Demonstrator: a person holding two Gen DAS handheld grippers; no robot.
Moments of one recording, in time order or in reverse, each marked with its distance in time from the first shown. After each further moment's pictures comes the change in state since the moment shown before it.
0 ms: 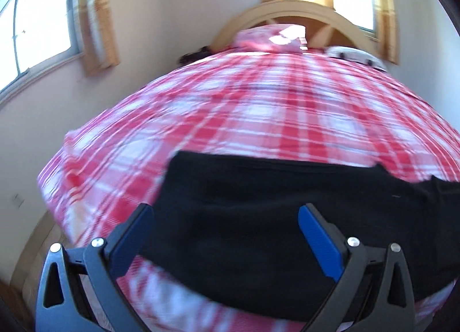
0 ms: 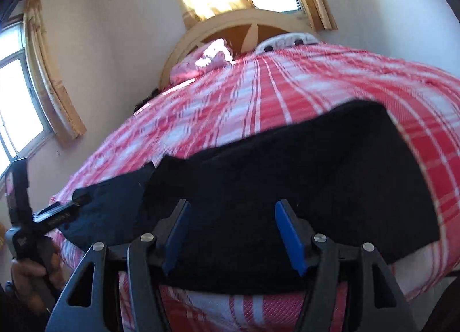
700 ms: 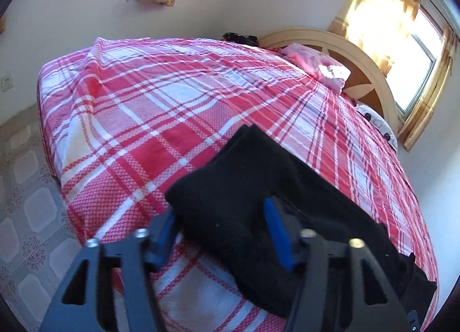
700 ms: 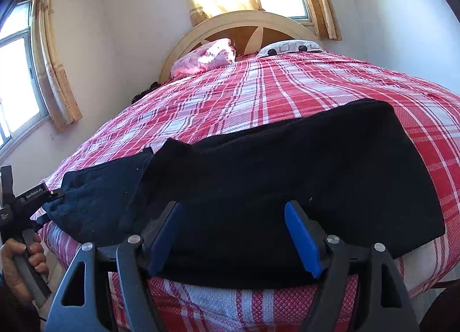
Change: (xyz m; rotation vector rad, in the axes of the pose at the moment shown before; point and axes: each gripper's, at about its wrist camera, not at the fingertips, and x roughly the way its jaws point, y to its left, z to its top) left arm 0.025 0.062 -0.025 -0.471 0.065 -0.132; right arm 0.006 0.014 -0.012 -0.083 -0.023 -0.031
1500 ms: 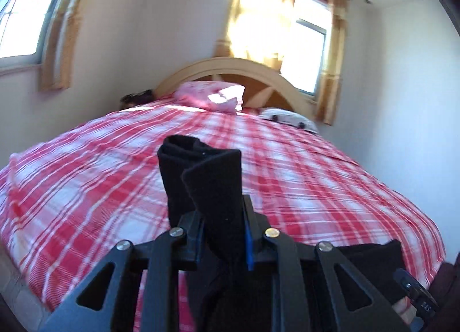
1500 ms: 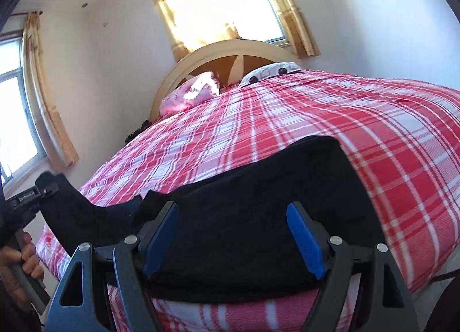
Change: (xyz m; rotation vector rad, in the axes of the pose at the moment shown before) left arm -0.090 -0.149 -0.014 0.447 -0.229 -0.400; right arm -0.041 -0.052 0.017 0.136 -0.161 -0.007
